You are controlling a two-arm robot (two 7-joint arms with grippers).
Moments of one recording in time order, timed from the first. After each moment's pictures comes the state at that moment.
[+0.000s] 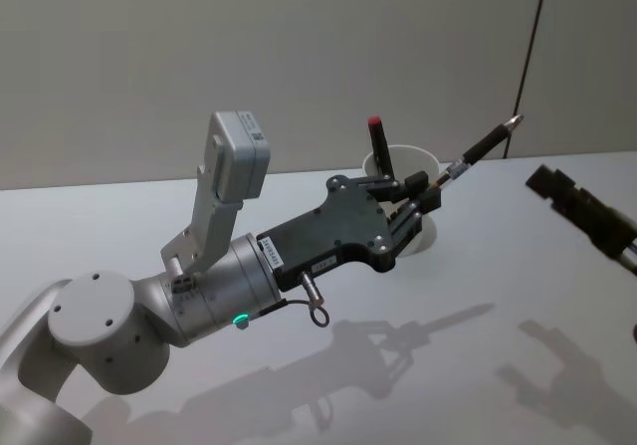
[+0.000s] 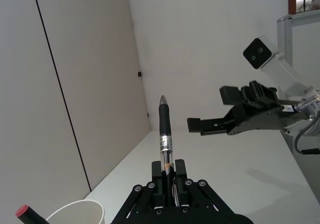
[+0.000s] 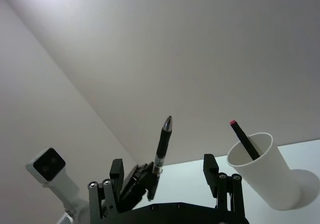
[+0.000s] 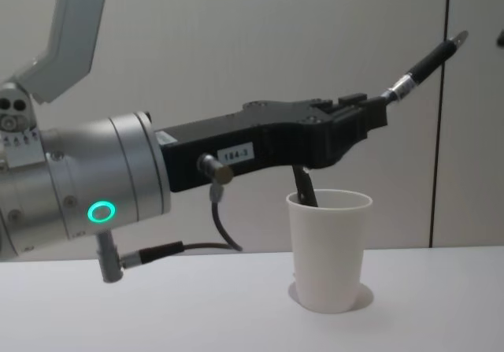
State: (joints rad) left arm -0.28 0.39 0.44 -1.65 -0.48 -0.02 -0.67; right arm -0.18 0.54 -0.08 -1.95 1.22 0.19 0.47
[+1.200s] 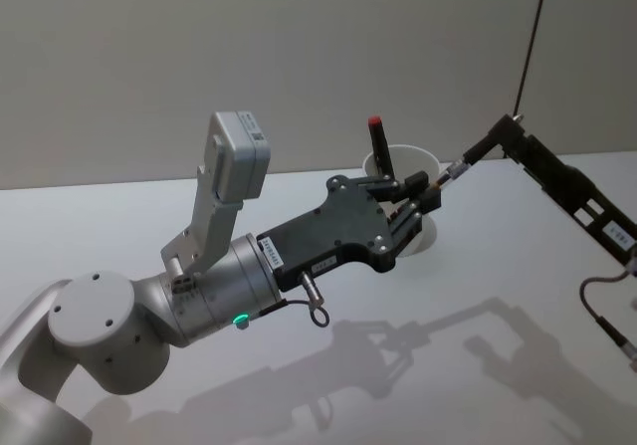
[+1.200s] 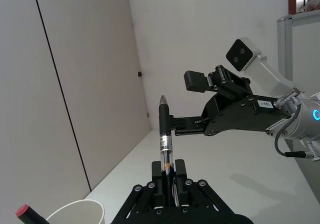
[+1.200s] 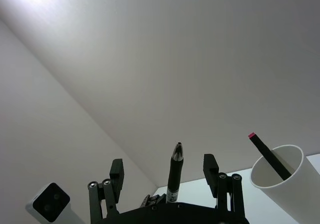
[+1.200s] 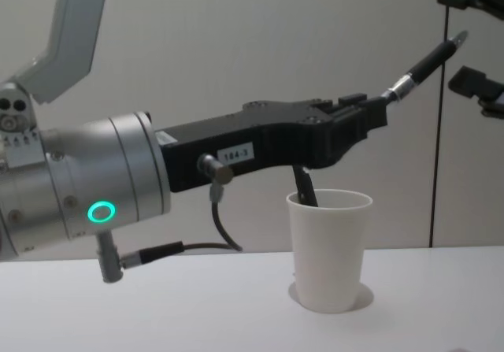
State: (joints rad) left arm -0.28 0.39 0.44 -1.65 -0.48 -0.02 -0.67; right arm -0.05 0.44 -0.17 -1.91 1.27 0.20 0.38
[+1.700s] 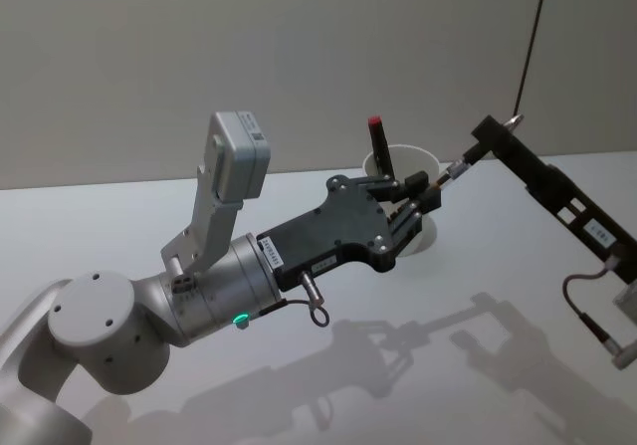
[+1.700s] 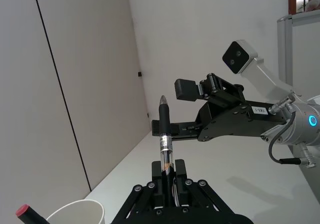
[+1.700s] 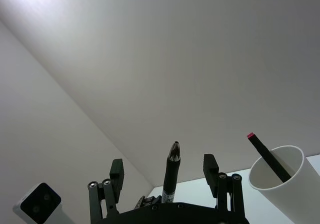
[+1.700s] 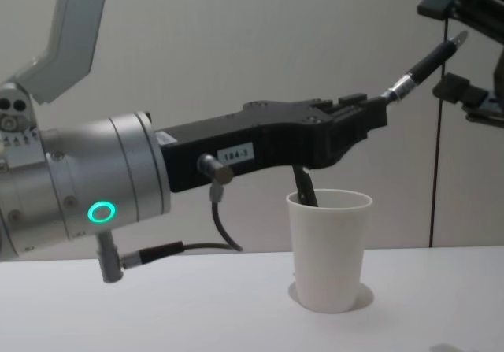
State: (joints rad) left arm -0.28 0.39 0.44 -1.65 -0.48 -0.02 -0.67; right arm -0.03 0.42 -0.20 -1.89 1.24 0.18 0.36
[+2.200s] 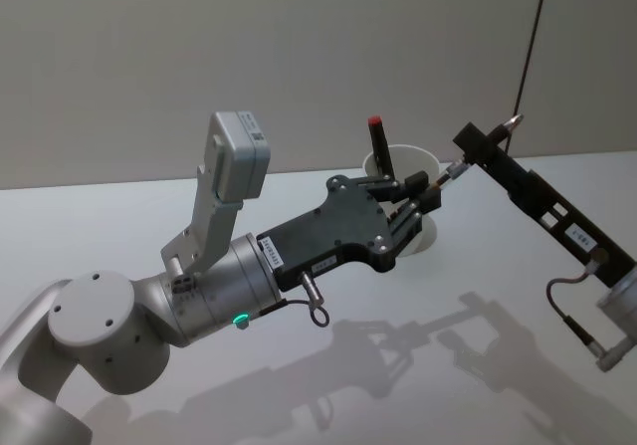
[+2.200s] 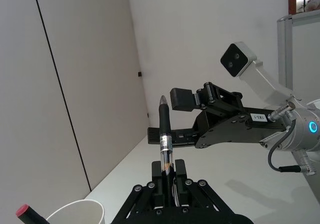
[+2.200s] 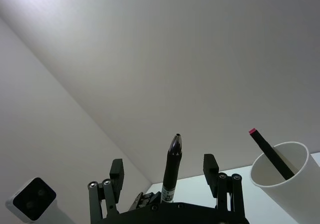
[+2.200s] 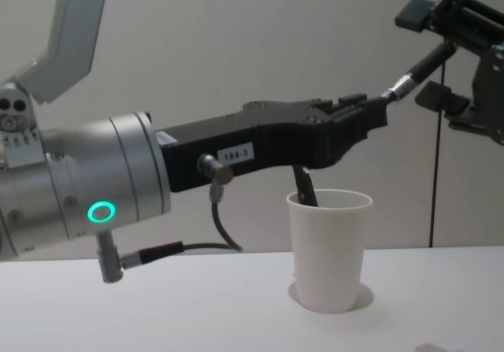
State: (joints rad) left arm -0.28 0.39 0.44 -1.65 -0.48 -0.02 -0.67; right arm -0.01 0.41 -0.23 -1.87 1.20 0.18 0.36
